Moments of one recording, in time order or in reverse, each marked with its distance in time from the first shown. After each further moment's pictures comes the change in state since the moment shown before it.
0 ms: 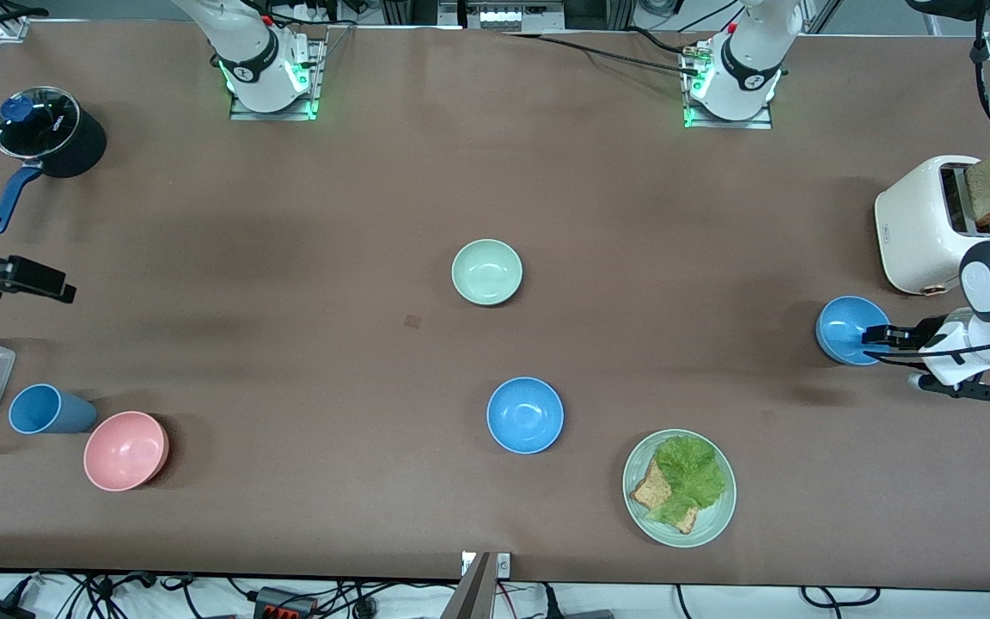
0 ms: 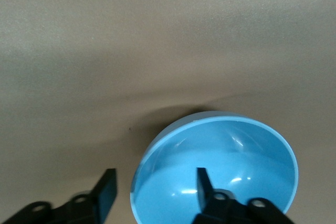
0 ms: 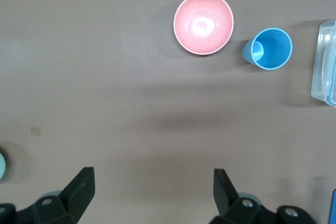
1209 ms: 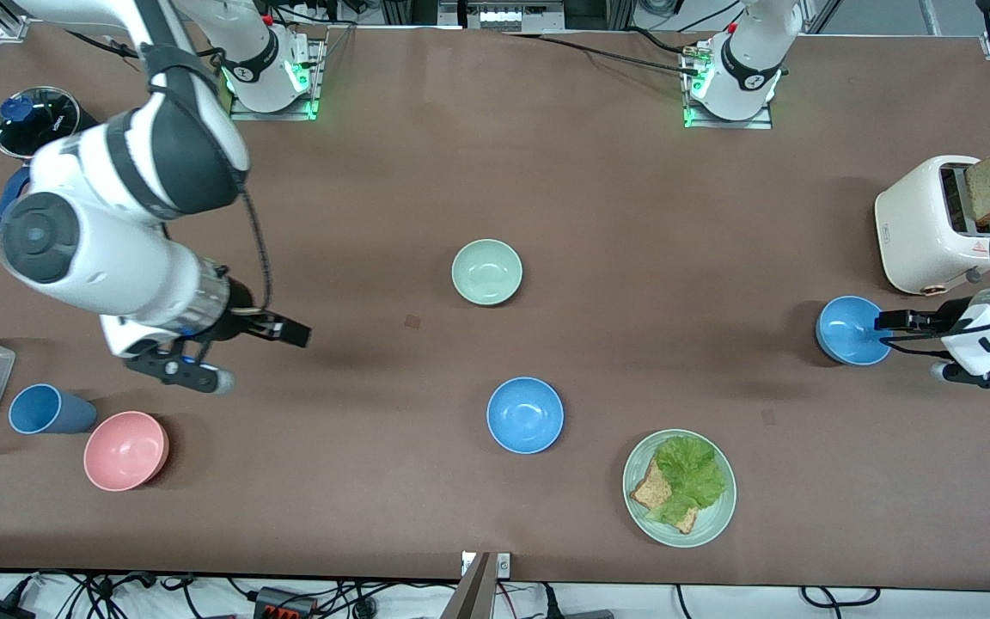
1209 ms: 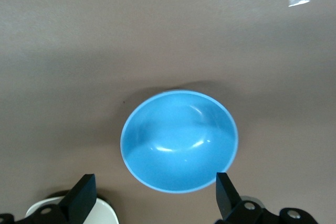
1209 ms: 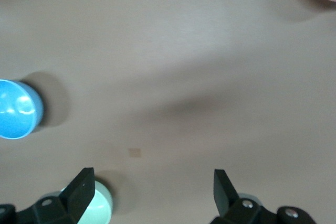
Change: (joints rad) left arm -0.037 -0.122 0.000 -0.003 0.000 -0.122 -0.075; right arm 0.214 0.177 0.146 0.010 0.036 0.157 0.590
